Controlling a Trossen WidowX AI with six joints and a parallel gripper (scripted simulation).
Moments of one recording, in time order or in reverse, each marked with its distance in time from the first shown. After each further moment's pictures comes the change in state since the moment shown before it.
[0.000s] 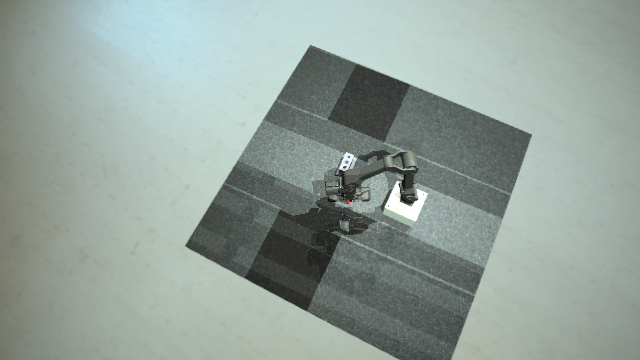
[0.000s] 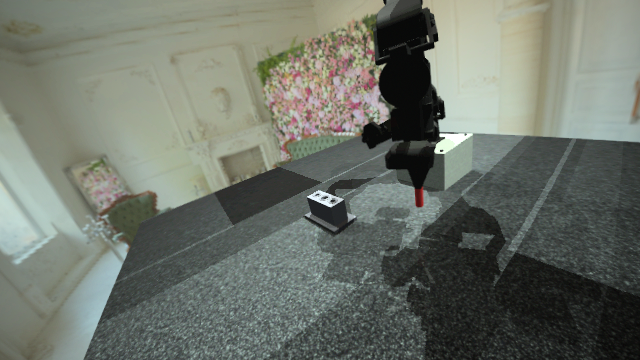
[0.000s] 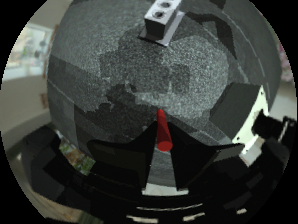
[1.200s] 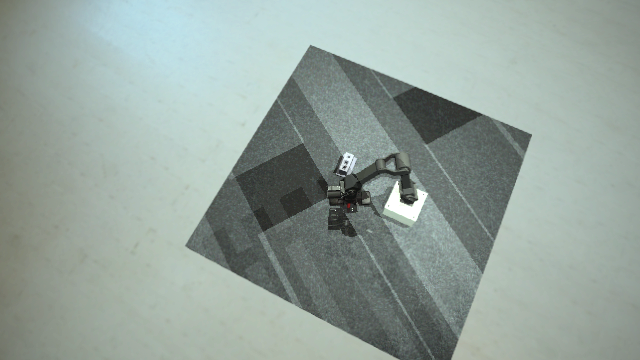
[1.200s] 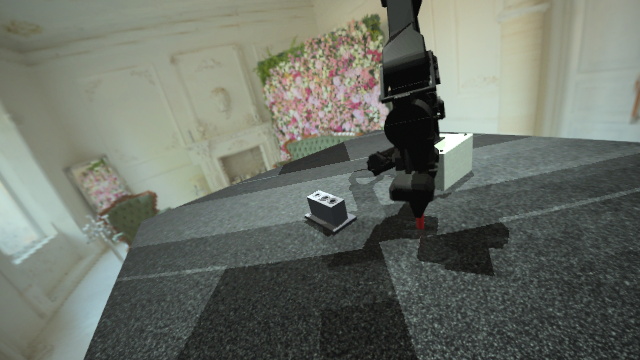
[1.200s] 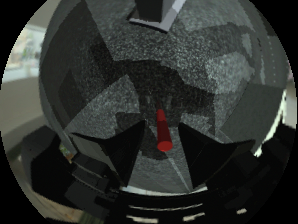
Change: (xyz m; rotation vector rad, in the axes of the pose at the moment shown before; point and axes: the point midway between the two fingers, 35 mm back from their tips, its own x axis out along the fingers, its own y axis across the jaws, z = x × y) arm 0.055 -0.006 0.000 0.010 0.000 0.005
